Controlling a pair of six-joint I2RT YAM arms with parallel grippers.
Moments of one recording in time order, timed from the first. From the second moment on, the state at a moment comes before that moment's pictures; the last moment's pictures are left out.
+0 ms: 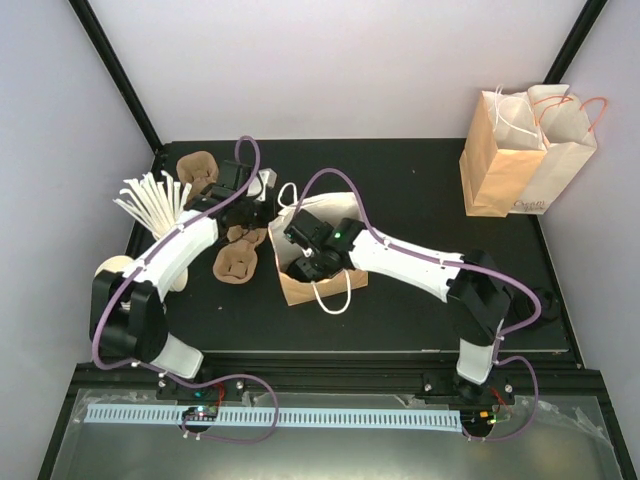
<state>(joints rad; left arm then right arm) -0.32 1.52 1.16 -0.52 0.40 -0.40 1.00 1.81 1.47 -0.82 0.15 0.24</state>
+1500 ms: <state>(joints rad) -0.29 1.16 1.02 -0.55 0.31 -0.32 0.97 1.90 1.68 -1.09 0.18 0.24</state>
